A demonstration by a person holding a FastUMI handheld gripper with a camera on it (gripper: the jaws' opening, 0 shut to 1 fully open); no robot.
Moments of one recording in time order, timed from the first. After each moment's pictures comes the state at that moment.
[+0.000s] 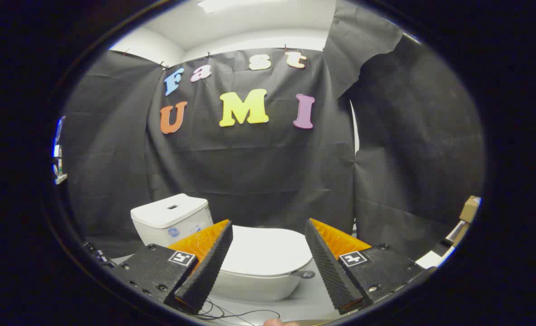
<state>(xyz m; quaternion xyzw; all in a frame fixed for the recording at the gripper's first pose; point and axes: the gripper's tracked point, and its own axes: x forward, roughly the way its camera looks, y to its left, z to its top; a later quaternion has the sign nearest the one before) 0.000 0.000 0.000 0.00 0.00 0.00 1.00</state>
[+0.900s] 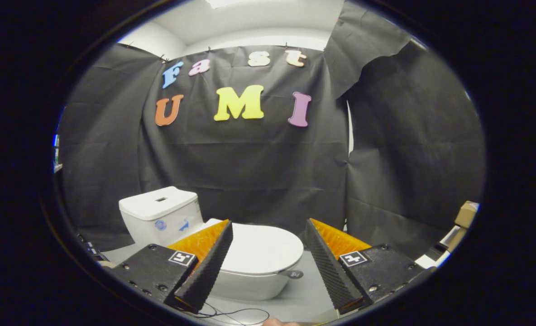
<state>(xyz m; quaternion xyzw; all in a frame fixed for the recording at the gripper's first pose) 0.013 -0.026 -0.014 -0.02 0.01 -0.03 1.00</state>
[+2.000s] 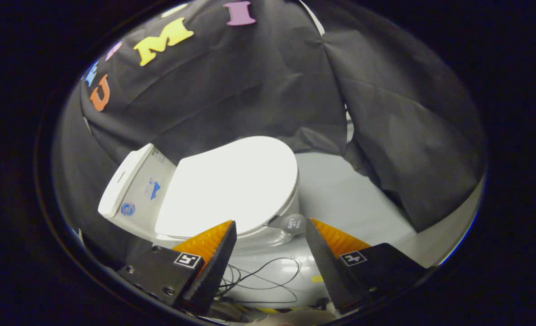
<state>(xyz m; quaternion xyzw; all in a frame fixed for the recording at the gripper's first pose) 0.122 -0.100 -0.173 0.19 0.36 -0.05 0.91</state>
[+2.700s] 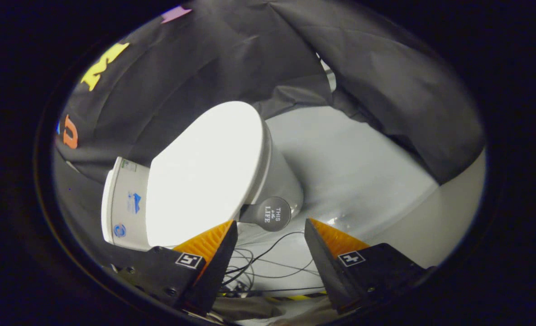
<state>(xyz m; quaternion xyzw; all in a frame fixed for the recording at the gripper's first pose) 0.148 -0.123 -0.255 0.33 0.43 -0.08 0.83</state>
